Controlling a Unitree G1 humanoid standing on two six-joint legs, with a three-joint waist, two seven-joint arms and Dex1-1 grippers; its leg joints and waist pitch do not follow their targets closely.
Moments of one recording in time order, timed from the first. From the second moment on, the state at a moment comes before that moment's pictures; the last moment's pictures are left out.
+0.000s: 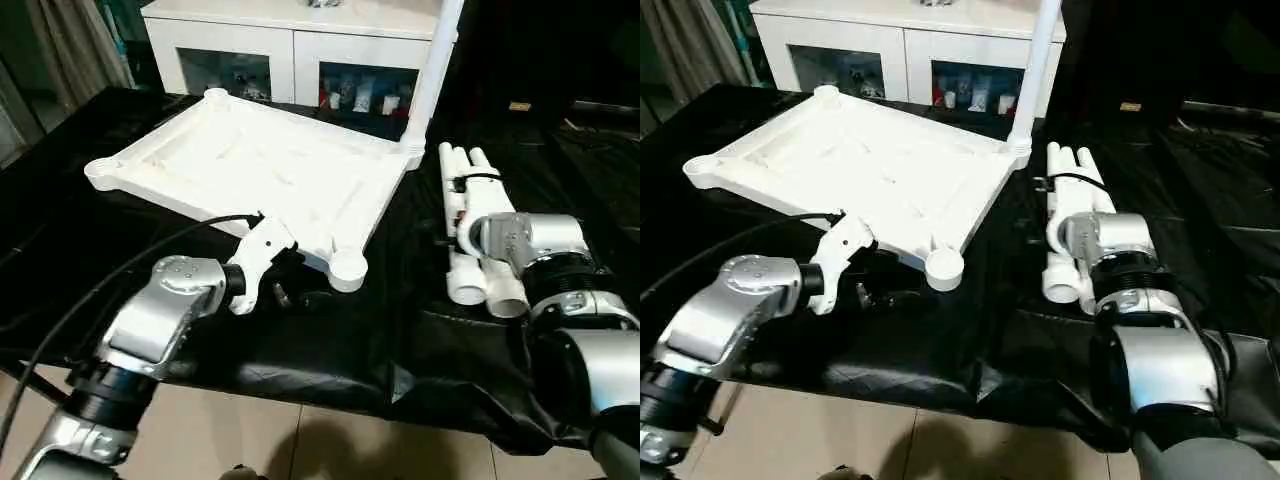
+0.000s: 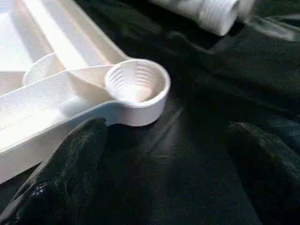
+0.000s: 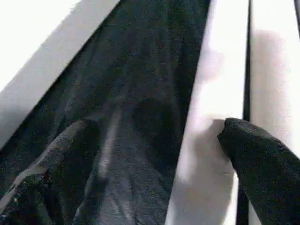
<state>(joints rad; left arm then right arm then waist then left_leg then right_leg) -0.45 0.43 -0.24 0.01 -0.15 0.62 -0.89 -0.98 -0.31 -0.16 1.01 0.08 0.71 0.22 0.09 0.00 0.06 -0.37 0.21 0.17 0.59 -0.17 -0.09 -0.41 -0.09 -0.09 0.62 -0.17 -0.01</state>
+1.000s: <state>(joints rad) -0.44 0.46 -0.24 0.00 -0.16 0.64 -0.91 -1.05 -0.35 -0.19 1.21 0.10 0.58 0.21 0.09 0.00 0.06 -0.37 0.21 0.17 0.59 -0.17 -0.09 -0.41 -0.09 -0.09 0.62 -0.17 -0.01</state>
